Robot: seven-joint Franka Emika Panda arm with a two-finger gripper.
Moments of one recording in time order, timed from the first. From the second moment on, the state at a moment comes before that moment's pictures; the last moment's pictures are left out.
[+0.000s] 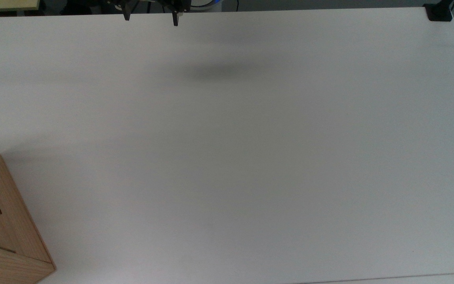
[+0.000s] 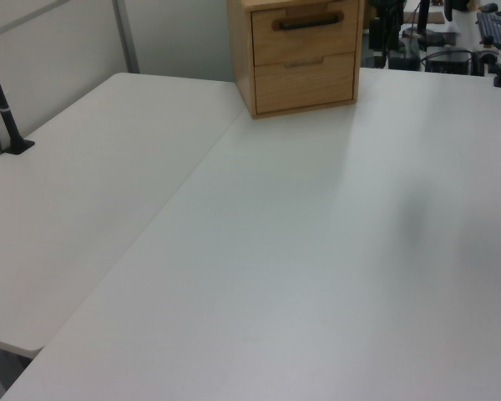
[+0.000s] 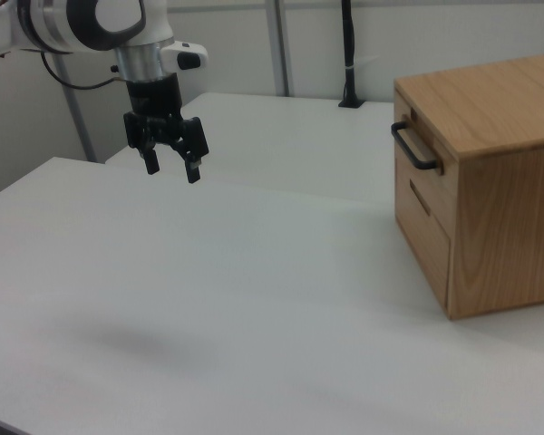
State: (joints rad) arm 0.03 0.07 -0.06 -1.53 -0.05 1.53 0.03
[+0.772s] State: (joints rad) arm 0.03 0.07 -0.06 -1.52 0.00 1.56 0.03
